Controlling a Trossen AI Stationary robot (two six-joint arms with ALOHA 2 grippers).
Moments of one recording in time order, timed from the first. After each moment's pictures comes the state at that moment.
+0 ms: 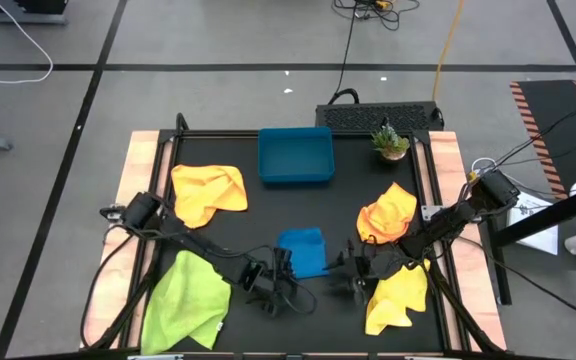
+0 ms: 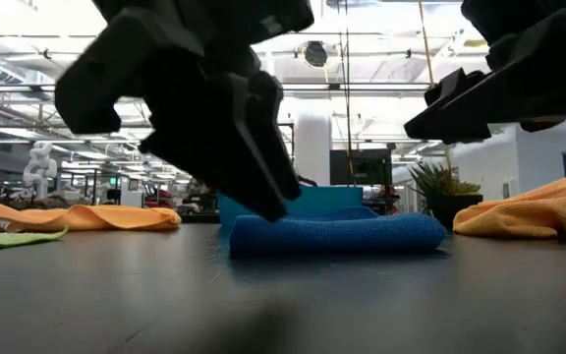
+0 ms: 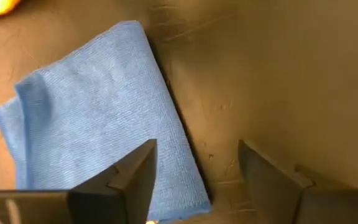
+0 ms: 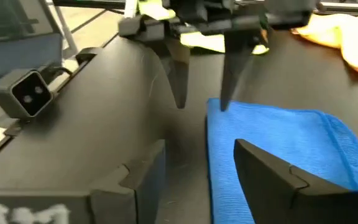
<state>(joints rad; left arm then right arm) -0.46 2.00 1.30 -0.29 -0.32 -0.04 0.56 1.58 0.44 0.74 0.33 0.16</state>
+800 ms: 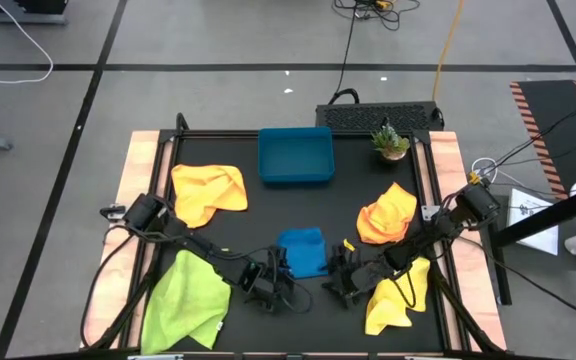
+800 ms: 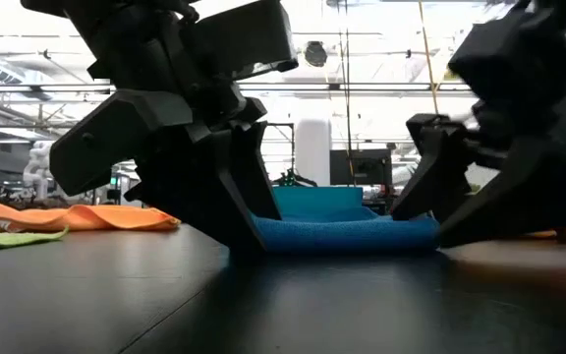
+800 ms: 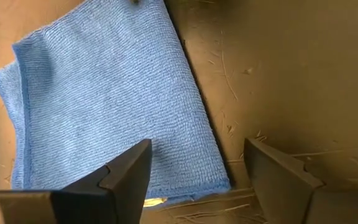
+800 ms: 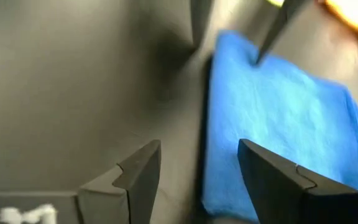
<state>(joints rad) -0.45 2.03 1.26 -0.32 -0.40 -0.08 0.55 1.77 0.56 0.54 0.40 -0.05</state>
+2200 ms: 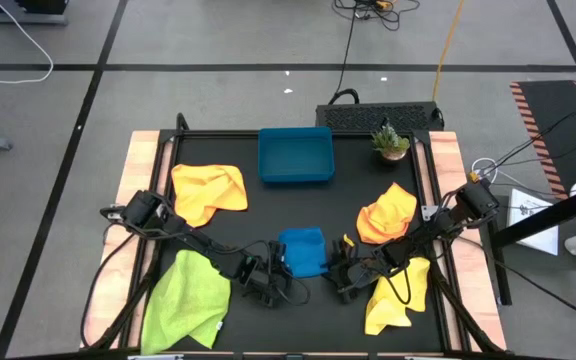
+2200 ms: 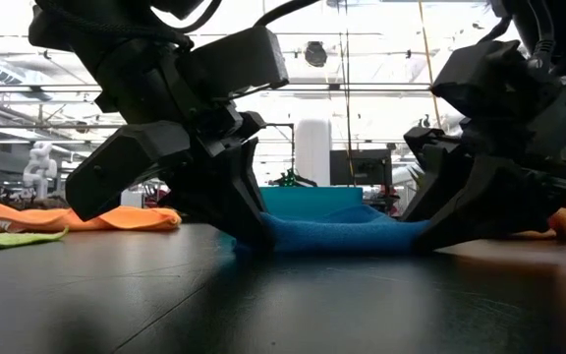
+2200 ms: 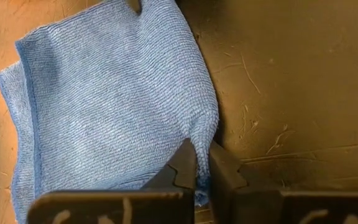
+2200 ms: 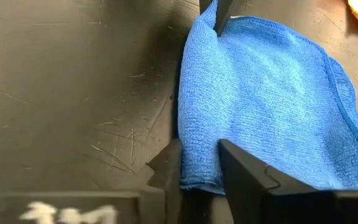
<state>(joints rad) -0.42 2.03 1.13 -0.18 -0.36 -0.01 0.50 1.77 0.56 0.42 0.44 -0.02</state>
